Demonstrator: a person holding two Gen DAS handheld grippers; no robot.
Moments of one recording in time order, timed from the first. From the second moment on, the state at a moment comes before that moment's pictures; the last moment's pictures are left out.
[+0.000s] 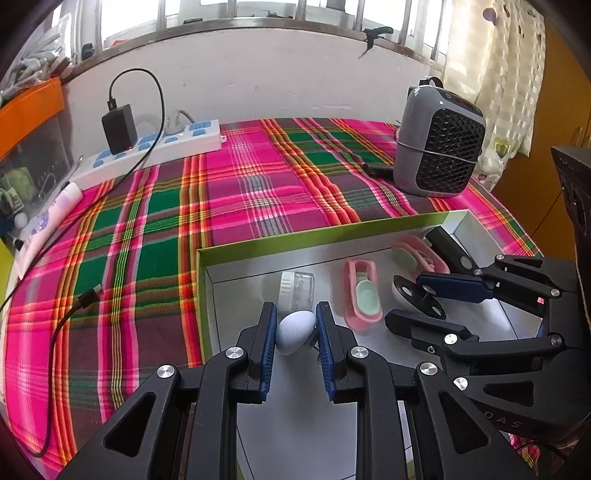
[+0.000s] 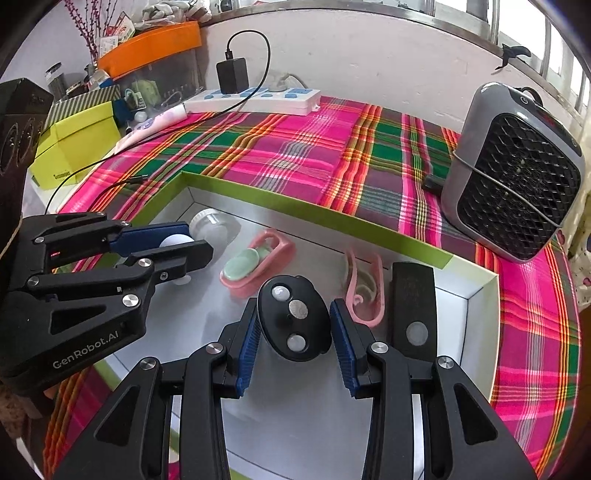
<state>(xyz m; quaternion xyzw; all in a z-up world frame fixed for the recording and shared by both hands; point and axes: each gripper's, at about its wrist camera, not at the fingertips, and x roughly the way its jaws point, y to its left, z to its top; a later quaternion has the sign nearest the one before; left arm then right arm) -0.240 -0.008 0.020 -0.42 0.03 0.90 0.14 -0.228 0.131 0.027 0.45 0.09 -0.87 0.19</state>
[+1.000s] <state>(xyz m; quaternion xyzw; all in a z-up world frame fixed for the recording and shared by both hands) -0.243 -0.005 0.019 -0.42 0.04 0.90 0.14 -0.228 0.125 0.027 0.44 0.11 -0.87 0.18</state>
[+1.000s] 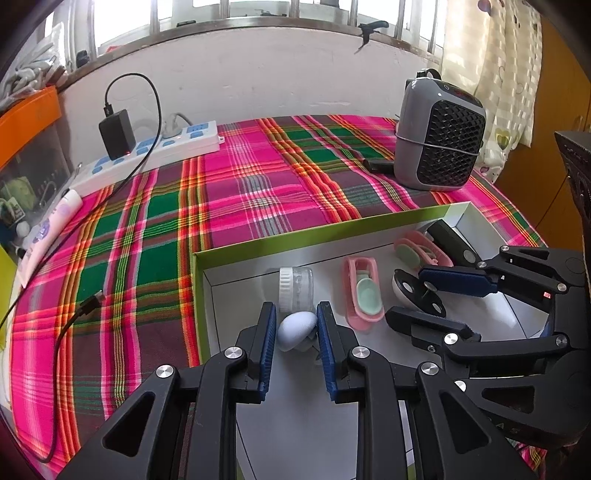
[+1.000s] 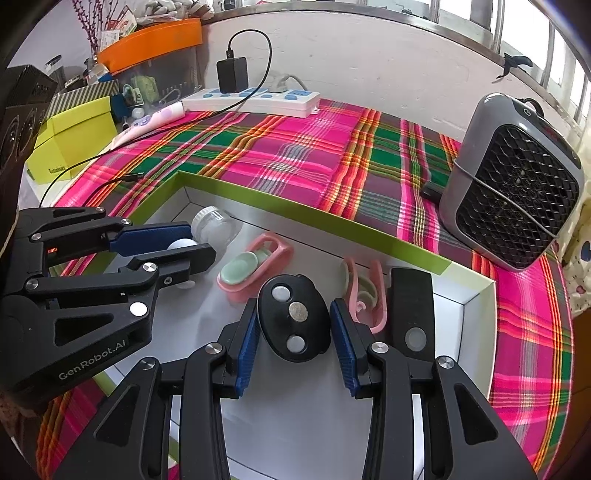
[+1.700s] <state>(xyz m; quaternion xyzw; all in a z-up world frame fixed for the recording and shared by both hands) -0.216 -0.017 0.036 -0.41 0.02 0.90 0.13 -0.210 0.132 0.039 0.43 0.09 -0.88 0.17</state>
